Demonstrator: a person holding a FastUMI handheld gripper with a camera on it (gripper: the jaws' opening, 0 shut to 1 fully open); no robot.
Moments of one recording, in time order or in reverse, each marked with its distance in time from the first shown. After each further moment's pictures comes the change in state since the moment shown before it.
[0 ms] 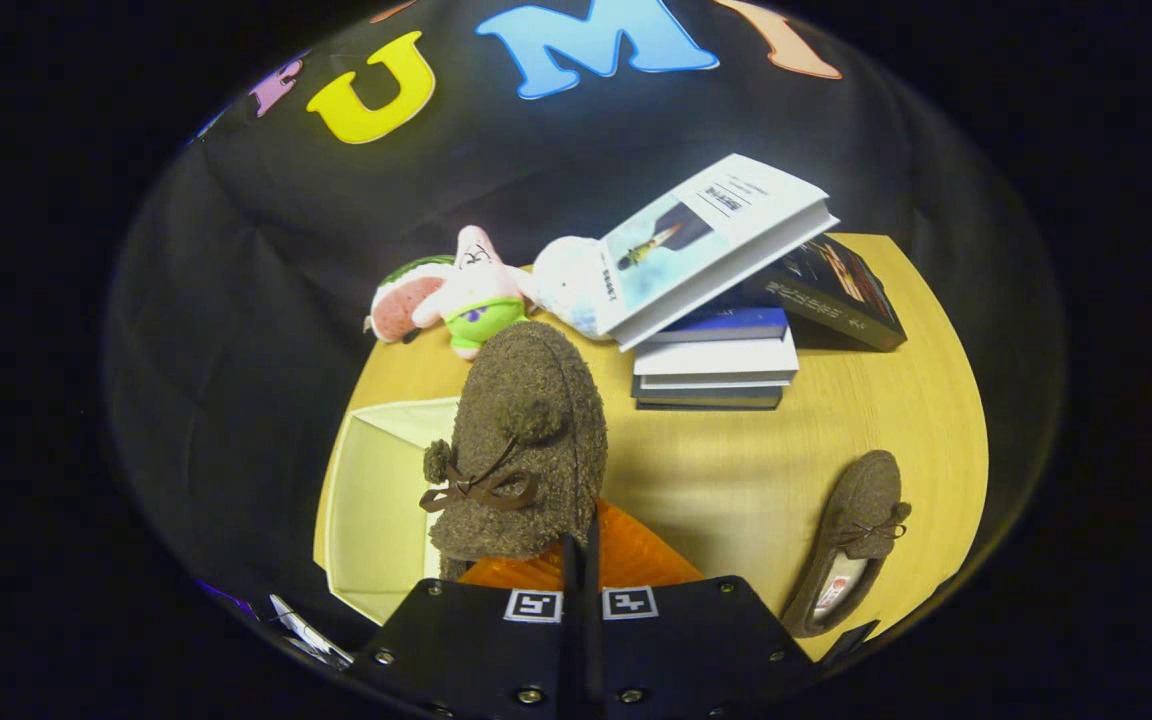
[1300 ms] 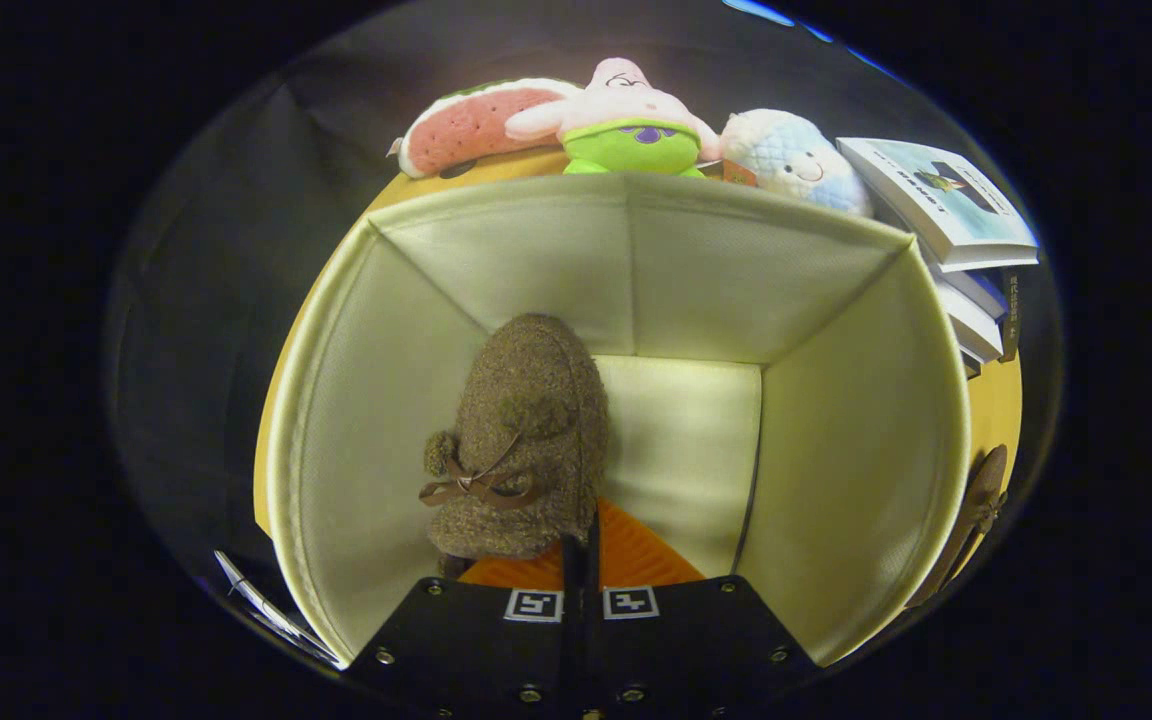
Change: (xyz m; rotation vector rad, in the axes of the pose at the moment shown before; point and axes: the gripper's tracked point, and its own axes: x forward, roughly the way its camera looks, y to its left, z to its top) arm 0.197 0.138 -0.126 -0.181 0.342 -0.155
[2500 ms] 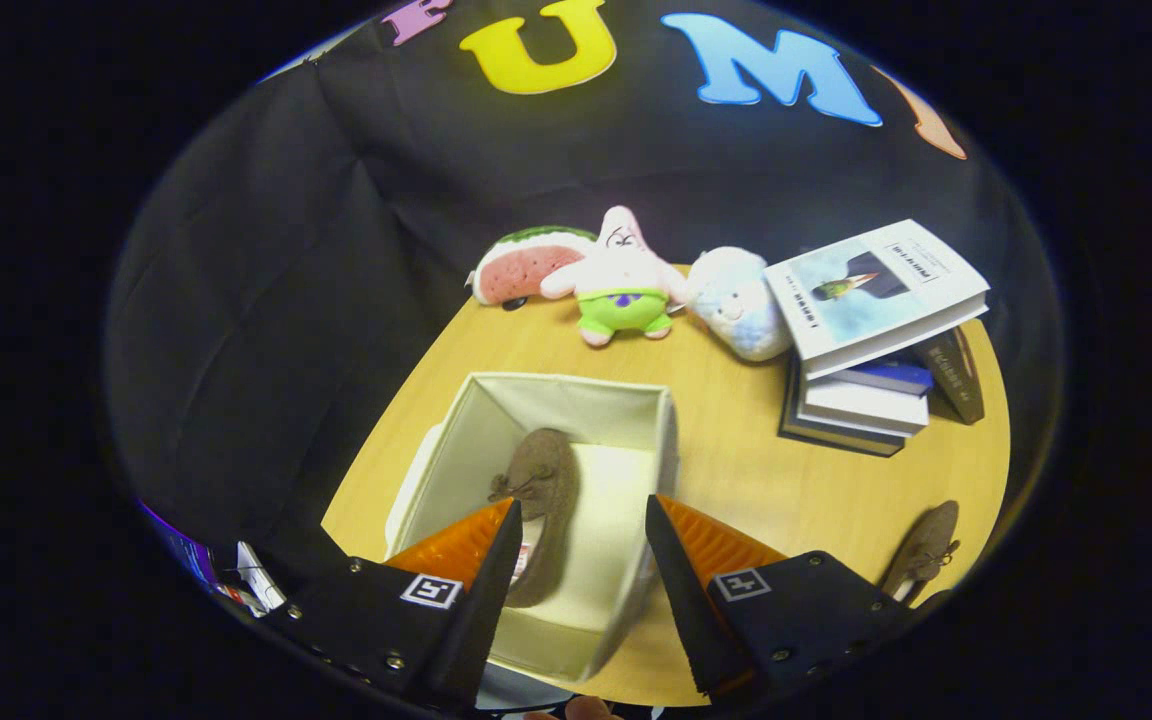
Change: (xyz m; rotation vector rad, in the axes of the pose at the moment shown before) arm -0.183 -0.096 0.031 -0.041 -0.394 0.174
